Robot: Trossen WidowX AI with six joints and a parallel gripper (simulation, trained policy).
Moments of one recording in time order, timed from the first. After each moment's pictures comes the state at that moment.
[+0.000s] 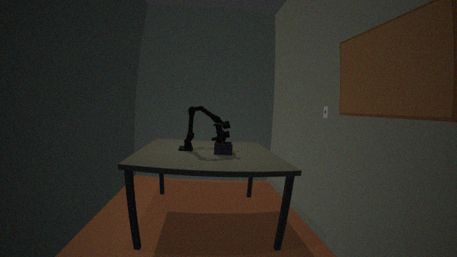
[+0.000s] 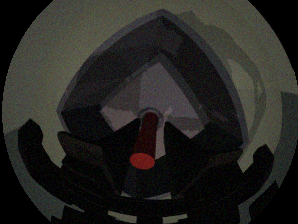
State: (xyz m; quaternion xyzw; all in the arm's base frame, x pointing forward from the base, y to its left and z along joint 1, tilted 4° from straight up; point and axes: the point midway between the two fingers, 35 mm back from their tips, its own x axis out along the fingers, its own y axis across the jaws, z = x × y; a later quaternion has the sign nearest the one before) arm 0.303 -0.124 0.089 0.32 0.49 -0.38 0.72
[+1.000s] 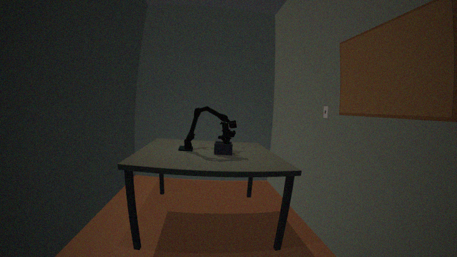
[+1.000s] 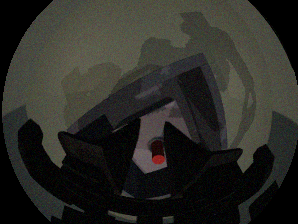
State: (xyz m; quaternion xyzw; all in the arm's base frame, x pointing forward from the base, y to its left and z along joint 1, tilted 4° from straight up) arm 0.342 -0.145 0.105 0.25 0.56 -0.35 0.71
